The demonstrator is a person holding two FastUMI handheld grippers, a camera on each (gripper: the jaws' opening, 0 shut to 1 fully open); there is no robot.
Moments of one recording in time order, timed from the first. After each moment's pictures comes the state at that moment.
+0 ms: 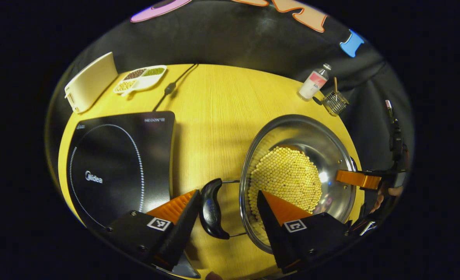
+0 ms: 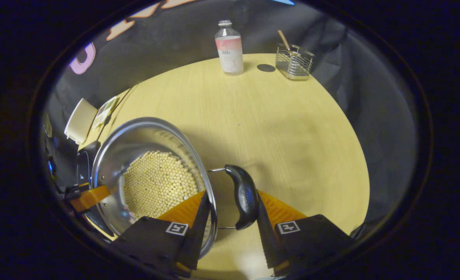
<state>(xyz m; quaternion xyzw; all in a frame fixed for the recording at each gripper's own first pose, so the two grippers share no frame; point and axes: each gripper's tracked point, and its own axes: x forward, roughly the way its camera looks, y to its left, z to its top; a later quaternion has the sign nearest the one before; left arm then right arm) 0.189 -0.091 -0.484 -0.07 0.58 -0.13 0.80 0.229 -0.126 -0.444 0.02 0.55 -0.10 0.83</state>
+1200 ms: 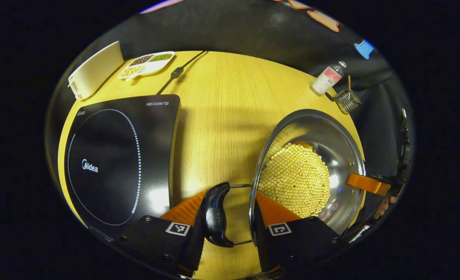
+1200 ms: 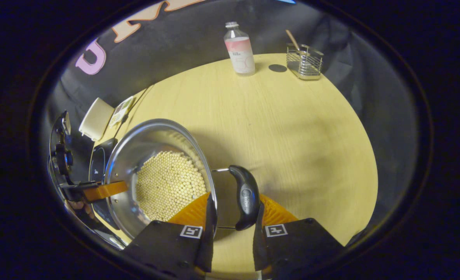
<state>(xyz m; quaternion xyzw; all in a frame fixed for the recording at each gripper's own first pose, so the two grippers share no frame) 0.189 -0.080 -0.480 -0.08 0.60 -0.09 0.79 0.230 -0.119 -0.428 0.04 0.55 -0.04 0.84</state>
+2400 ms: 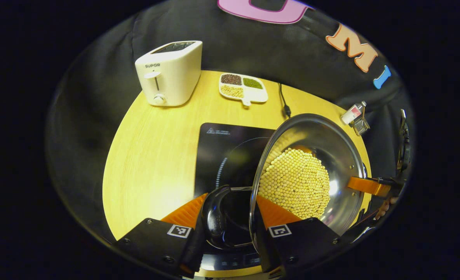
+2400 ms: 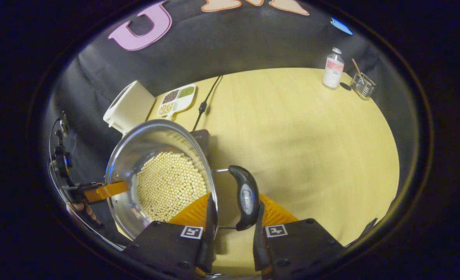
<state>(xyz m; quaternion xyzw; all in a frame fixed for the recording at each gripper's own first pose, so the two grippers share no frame) 0.220 0.224 -0.445 -0.08 0.57 -0.07 0.81 0.232 0.198 -0.439 0.03 0.54 -0.02 0.84</state>
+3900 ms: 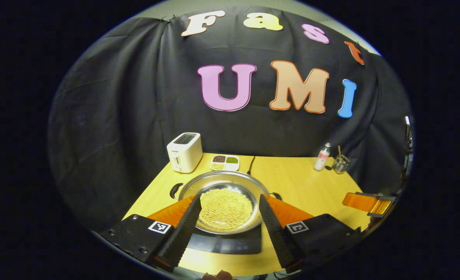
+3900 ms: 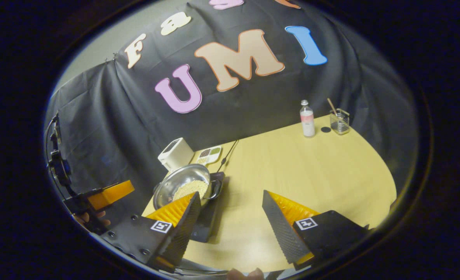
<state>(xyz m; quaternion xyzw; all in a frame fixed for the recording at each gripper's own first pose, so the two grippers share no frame) 0.106 0.050 -0.173 -0.02 0.25 0.02 0.97 0.121 0.086 -0.229 0.11 0.28 0.10 0.95</state>
